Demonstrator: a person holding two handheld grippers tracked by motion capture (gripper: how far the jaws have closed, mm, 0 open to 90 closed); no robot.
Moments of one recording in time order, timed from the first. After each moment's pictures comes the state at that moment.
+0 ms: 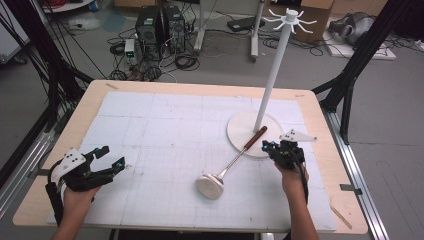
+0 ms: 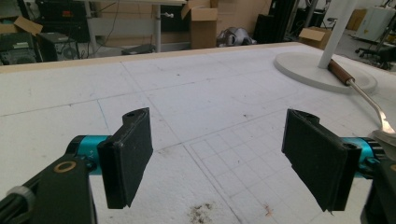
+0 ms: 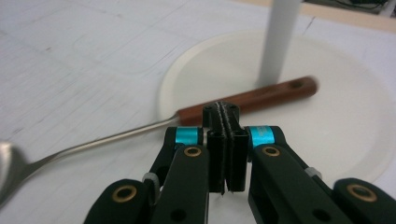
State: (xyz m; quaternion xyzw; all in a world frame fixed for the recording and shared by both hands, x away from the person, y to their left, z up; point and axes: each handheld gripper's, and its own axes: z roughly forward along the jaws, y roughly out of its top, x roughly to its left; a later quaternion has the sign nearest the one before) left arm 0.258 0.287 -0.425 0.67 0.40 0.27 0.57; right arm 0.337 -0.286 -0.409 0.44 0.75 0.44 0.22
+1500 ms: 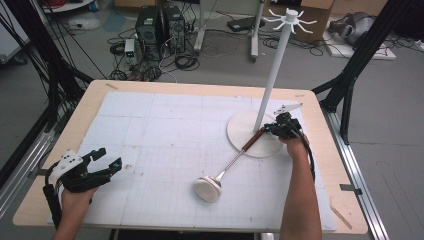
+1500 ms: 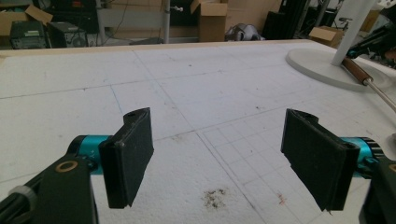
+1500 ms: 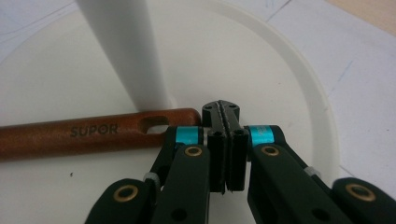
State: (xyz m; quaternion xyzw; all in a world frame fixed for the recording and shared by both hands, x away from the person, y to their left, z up) left arm 0.257 0.296 -0.432 0.67 0.42 0.27 0.56; right arm 0.455 -0.312 -0.430 0.37 0.84 0.34 0.17
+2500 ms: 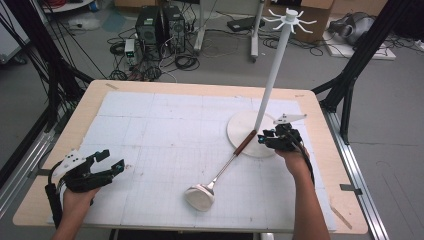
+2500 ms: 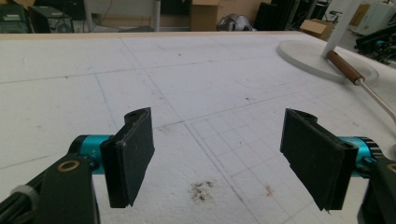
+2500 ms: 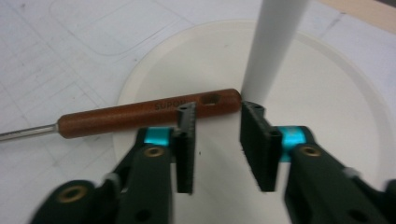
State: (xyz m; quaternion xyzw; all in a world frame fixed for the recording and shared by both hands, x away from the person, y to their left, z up) left arm 0.260 0.291 -0.434 0.68 0.42 0.23 0.56; right arm 0.385 -0.292 -0.405 0.39 0.82 0.39 0.17
